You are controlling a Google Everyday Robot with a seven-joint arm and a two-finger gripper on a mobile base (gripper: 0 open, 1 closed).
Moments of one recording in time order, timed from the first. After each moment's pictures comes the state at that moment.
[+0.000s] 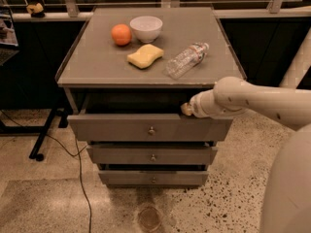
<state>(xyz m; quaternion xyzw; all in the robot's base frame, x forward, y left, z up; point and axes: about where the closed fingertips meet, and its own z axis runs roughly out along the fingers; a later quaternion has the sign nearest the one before) 0.692 -0.146 0.660 -0.22 0.90 0.12 0.35</state>
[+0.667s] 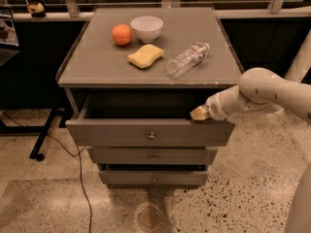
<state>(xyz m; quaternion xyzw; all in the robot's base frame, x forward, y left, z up) 0.642 -0.169 0.678 -0.25 0.90 0.20 0.28</state>
